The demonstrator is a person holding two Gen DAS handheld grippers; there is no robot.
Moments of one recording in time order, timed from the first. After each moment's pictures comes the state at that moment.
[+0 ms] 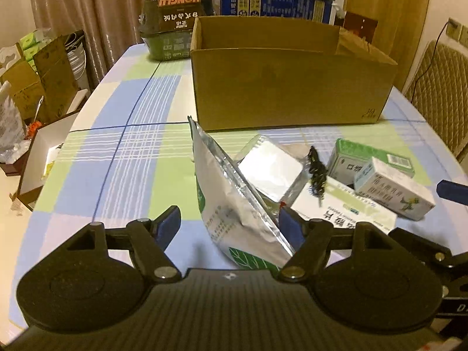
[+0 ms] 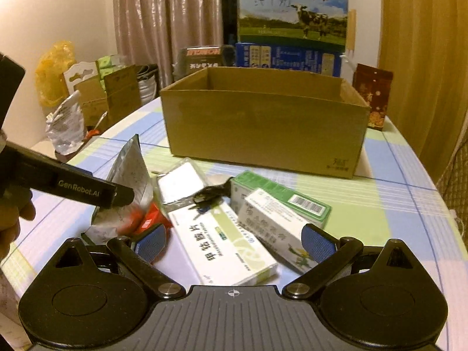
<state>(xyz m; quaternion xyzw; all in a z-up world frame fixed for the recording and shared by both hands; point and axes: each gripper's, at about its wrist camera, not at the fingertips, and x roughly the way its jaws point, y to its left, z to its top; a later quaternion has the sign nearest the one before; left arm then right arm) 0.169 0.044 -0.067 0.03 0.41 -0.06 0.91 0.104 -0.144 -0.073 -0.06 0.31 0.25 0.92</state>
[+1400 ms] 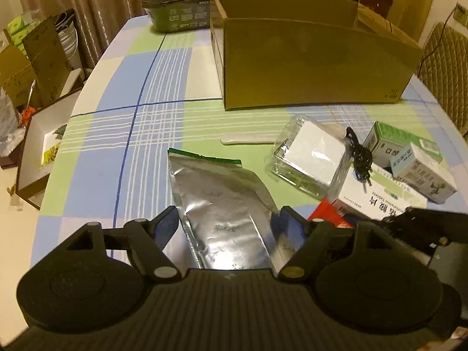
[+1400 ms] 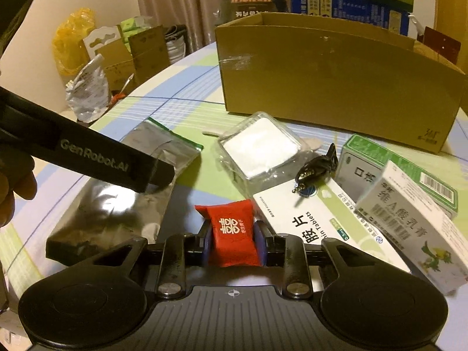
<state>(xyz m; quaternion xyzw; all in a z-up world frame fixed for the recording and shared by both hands) 0.205 0.083 -0.081 0.05 0.47 -0.07 0.88 0.136 -0.062 -0.127 -0.07 0.38 0.29 0.87</state>
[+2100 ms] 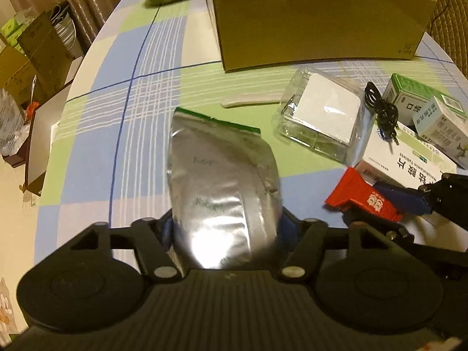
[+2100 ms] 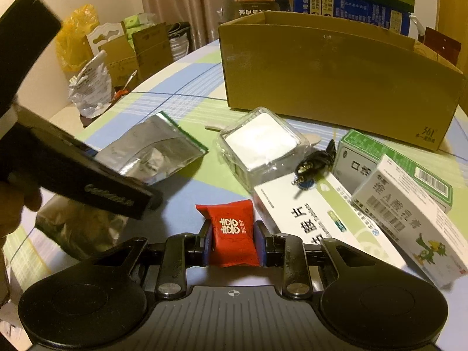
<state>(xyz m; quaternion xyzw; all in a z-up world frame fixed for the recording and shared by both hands) 0.208 0.075 -0.108 0.09 0.51 -0.05 0.85 0.128 -0.067 -0.123 -0.07 0.39 0.30 0.87</state>
